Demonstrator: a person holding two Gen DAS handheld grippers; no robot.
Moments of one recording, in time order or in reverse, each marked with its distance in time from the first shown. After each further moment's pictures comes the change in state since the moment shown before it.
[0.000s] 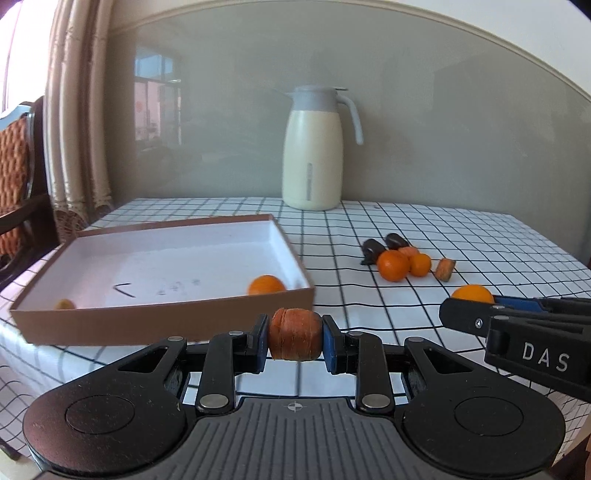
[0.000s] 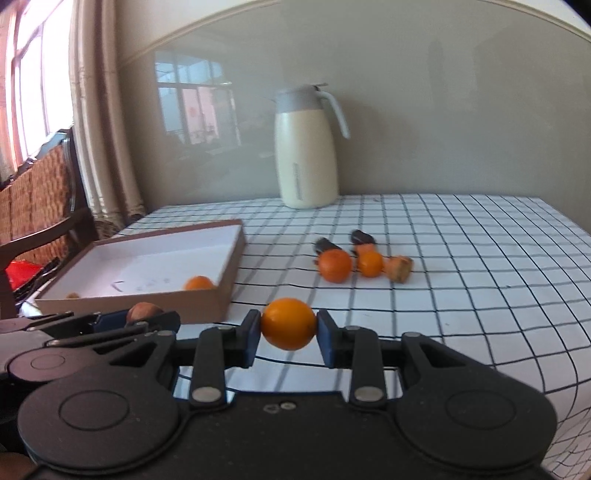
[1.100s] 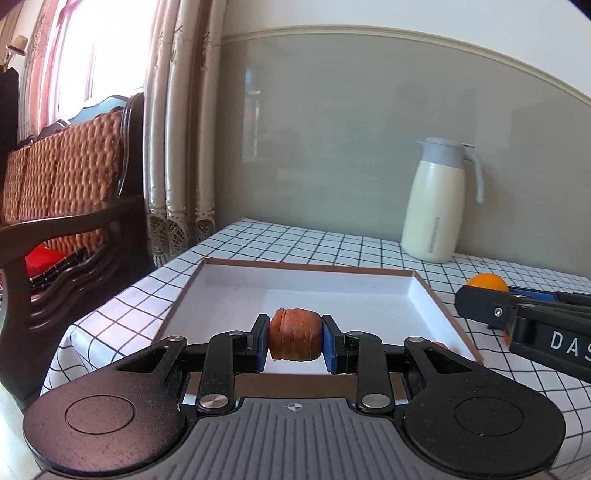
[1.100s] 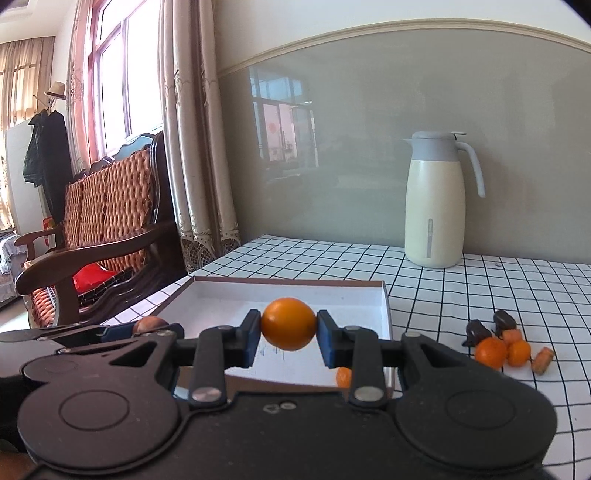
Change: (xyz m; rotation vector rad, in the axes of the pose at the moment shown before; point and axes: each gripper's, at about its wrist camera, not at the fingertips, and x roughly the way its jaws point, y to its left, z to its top) left arm -0.003 0.136 0.036 -0.135 -0.063 0.214; right arm 0.051 0.113 0.057 -0.119 -0.065 0.210
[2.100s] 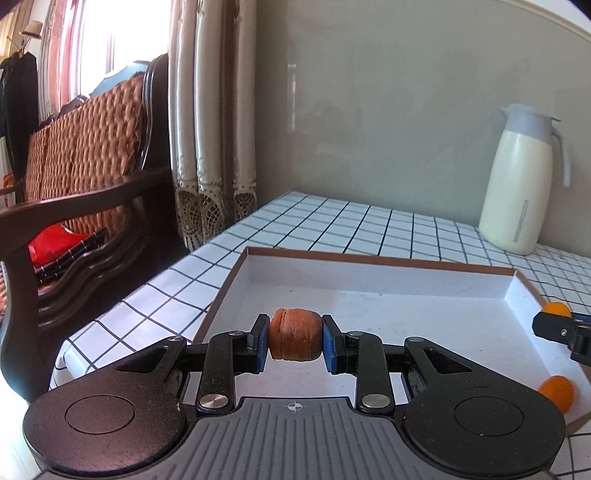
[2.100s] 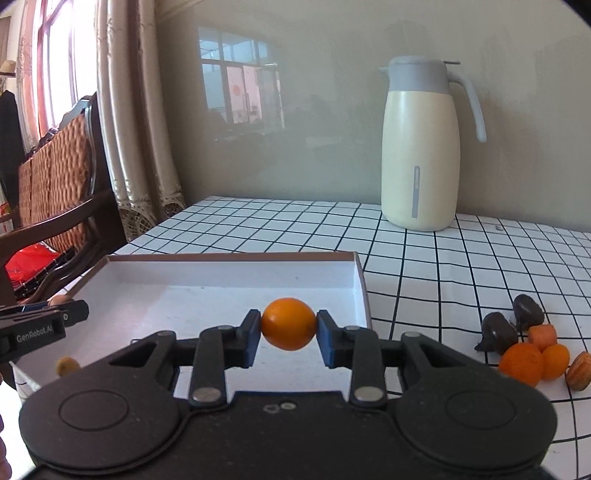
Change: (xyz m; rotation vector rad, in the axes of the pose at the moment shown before) left arm 0.119 0.034 0.011 -0.017 0.099 0.134; right arm 0.117 -0.042 -0.010 0.050 0.141 -0.114
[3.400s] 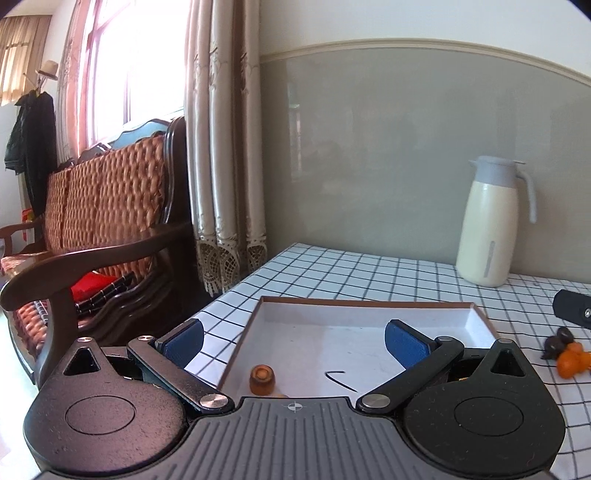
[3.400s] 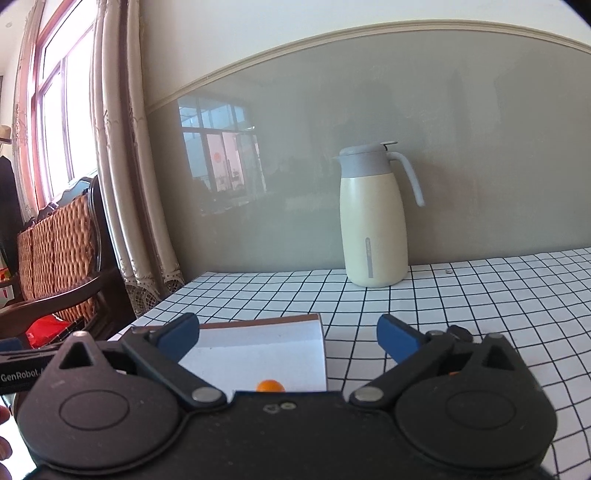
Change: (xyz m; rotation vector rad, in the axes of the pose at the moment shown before) left arm -0.119 -0.009 0.008 0.023 -0.143 0.028; right arm -0.123 -0.022 0.002 0.093 -0.227 -0.021
